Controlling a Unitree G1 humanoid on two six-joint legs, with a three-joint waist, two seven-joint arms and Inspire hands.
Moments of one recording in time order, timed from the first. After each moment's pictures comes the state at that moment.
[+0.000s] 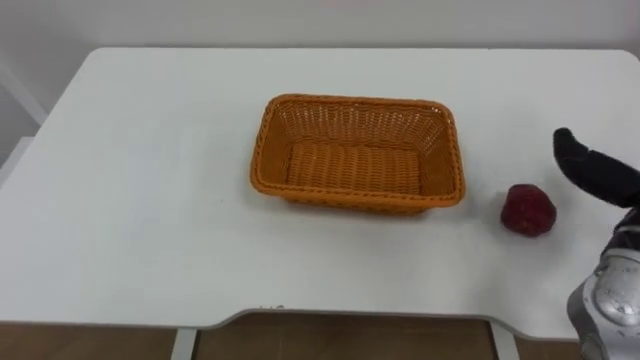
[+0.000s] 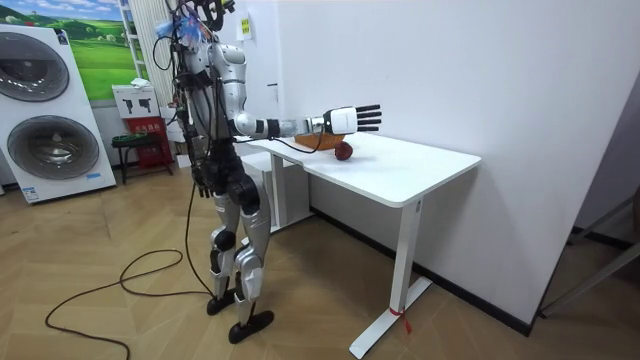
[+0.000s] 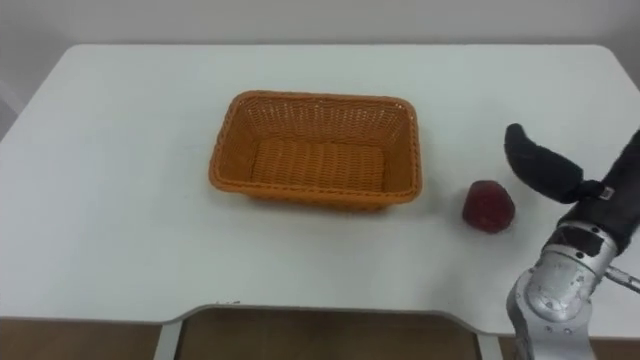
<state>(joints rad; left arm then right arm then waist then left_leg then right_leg) 0.25 0.22 0.14 1.10 0.24 0.02 0.02 0.10 -0.27 -0.16 0.07 0.04 -0.15 -0.51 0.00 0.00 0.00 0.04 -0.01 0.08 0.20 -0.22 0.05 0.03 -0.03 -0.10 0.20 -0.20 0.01</state>
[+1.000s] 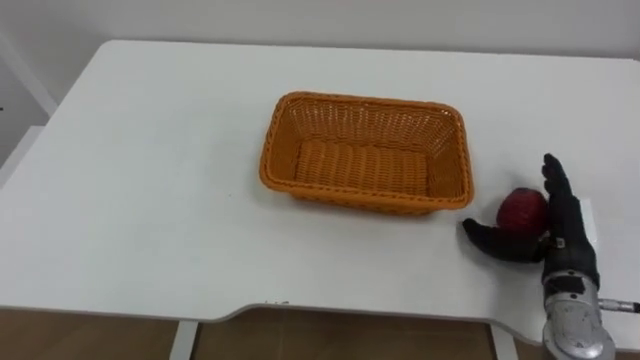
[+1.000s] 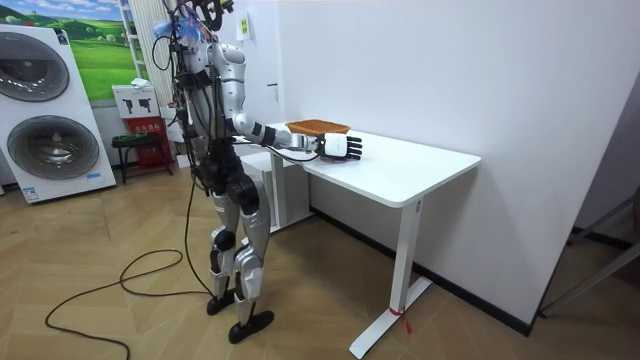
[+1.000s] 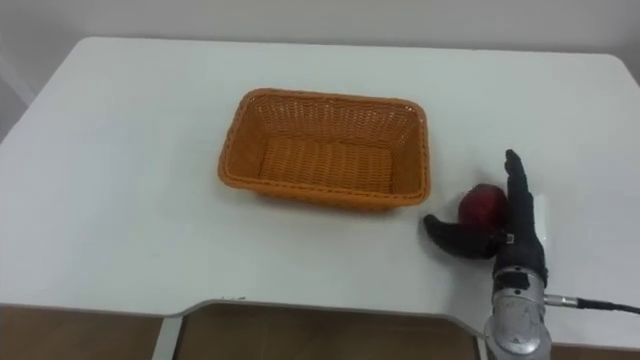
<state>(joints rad) 0.21 0.21 0.15 1.09 0.21 -0.01 0.01 0.15 -0.27 -0.07 0.29 -0.09 -0.15 -0.29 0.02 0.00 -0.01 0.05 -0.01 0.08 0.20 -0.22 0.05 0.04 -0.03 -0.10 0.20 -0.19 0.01</state>
